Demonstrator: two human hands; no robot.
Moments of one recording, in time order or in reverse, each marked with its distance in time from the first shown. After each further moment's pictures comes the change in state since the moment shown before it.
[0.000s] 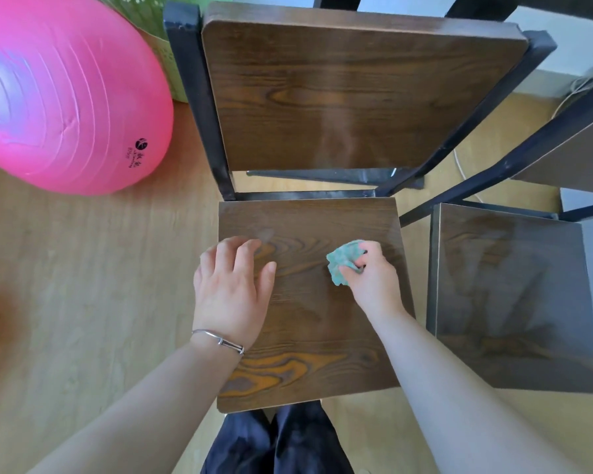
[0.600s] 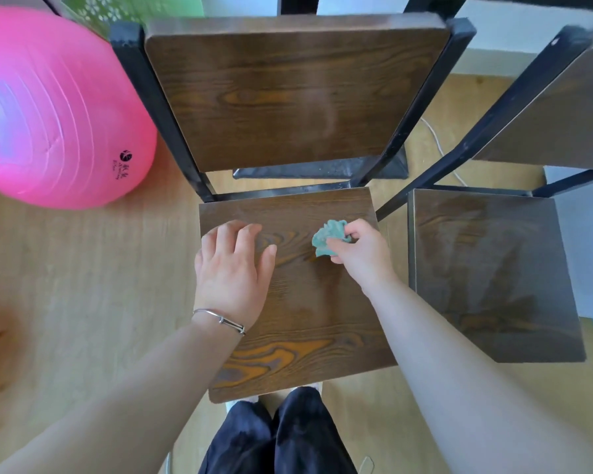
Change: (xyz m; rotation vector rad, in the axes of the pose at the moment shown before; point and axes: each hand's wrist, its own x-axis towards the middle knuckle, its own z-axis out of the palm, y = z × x) left_hand 0.003 0.044 -0.011 0.035 -0.033 0.055; right_hand -0.009 -0.024 -0.052 0.358 -0.030 0.079
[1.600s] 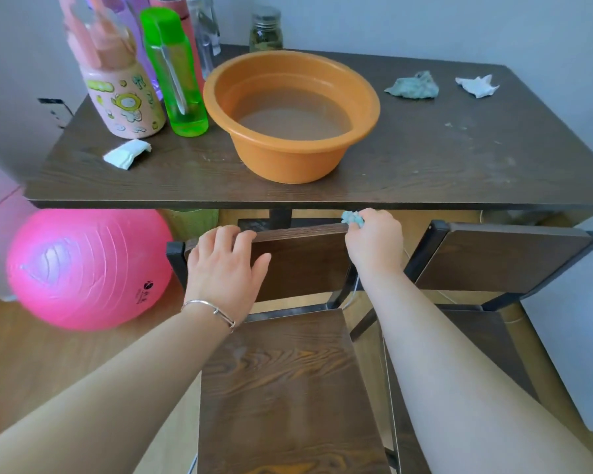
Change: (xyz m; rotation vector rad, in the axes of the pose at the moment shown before) left_hand 0.103 0.099 -0.165 0.197 0.187 0.169; right_hand 0.020 -0.218 -0.141 -0.425 0.583 -0.349
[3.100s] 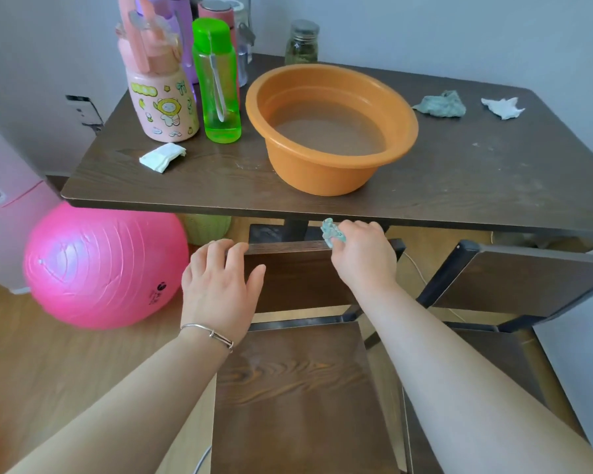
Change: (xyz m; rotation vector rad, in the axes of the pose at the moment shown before) left_hand -0.012 -0.047 -0.003 -0.113 0.077 -0.125; right_hand -0.024 -0.049 0.018 -0.197 -0.067 -0.357
